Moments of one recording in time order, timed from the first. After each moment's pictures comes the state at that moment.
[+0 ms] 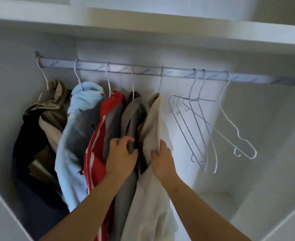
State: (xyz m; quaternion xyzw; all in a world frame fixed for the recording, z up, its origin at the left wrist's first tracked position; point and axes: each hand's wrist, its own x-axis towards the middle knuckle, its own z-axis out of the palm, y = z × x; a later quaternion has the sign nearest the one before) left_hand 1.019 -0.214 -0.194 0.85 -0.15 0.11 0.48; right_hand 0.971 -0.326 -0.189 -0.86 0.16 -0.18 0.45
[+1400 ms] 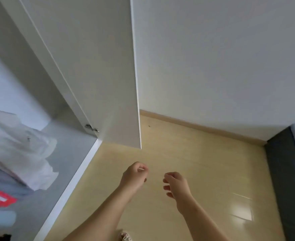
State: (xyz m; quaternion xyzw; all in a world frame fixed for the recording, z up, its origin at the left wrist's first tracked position) left_hand 0.485 -0.078 -0.362 0.70 -0.43 -0.53 0.21; right_hand 0.347 -0.054 -0.381 -0.25 0.71 -0.31 0.58
